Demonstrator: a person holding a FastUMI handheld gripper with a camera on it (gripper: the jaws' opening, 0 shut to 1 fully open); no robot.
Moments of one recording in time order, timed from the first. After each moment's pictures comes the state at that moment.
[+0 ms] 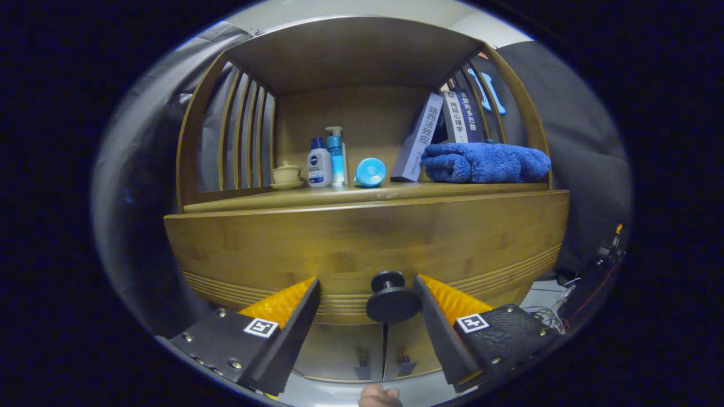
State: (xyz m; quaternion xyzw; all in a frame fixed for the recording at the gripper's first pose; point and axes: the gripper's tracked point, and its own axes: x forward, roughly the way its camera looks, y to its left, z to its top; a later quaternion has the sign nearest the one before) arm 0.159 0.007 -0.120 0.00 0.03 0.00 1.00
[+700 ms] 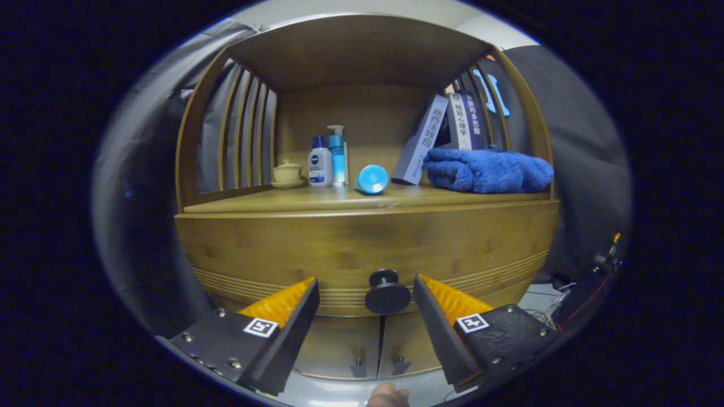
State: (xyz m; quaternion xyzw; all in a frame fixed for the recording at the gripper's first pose) arm 0.132 0.003 -0.097 -0.01 0.04 -0.01 1.00
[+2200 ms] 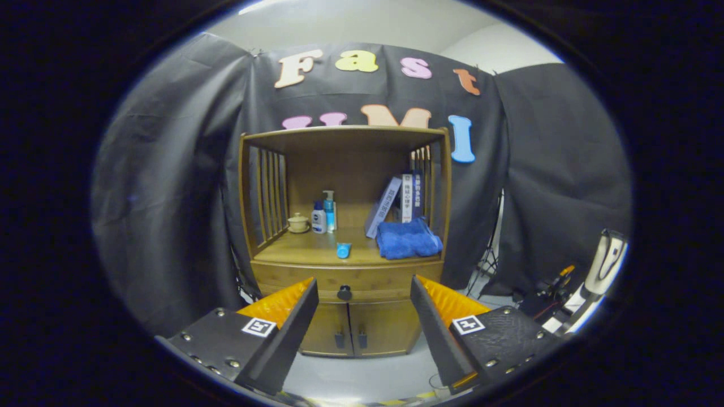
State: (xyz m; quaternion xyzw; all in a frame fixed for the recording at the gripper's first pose) arm -0.113 -0.061 0.092 0.00 0.03 -0.02 1.00
